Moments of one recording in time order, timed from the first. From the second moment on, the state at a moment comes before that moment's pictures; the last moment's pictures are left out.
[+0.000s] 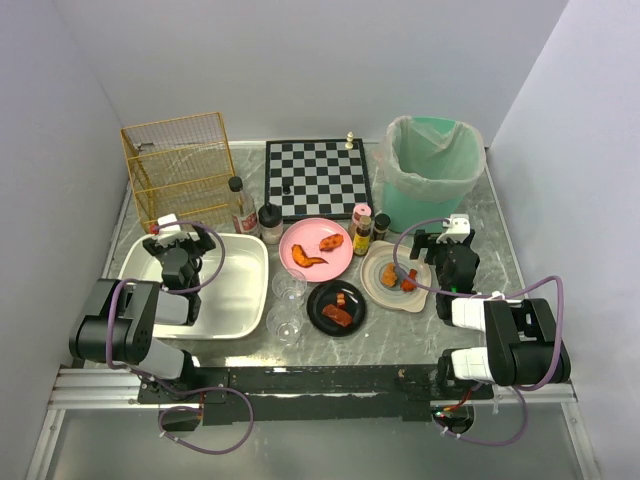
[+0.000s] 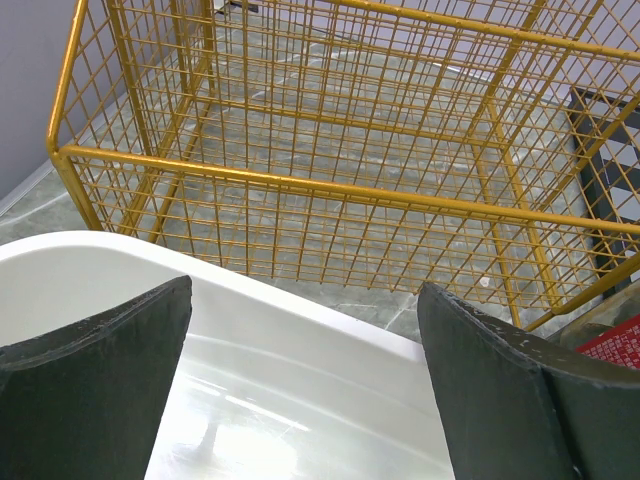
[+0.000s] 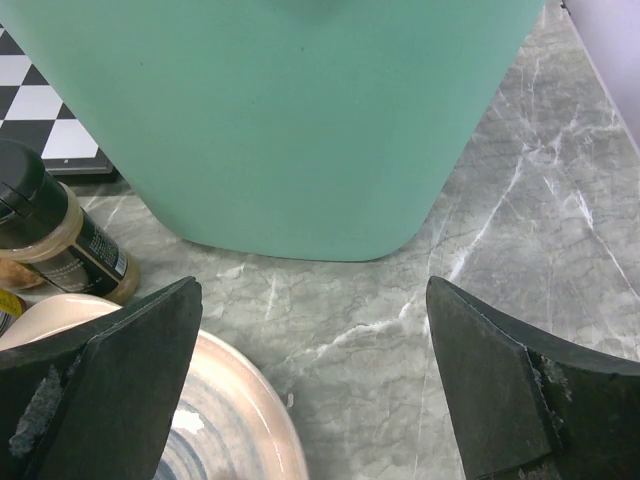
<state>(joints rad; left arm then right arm) -0.07 1.47 0.21 1.23 -0.38 -0.17 0.03 1.32 0.20 0.97 0.04 -0.01</state>
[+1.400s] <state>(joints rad) -0.14 0.96 0.67 0.06 -0.52 -0.62 0.03 0.83 0.58 -0.05 0.21 0.52</state>
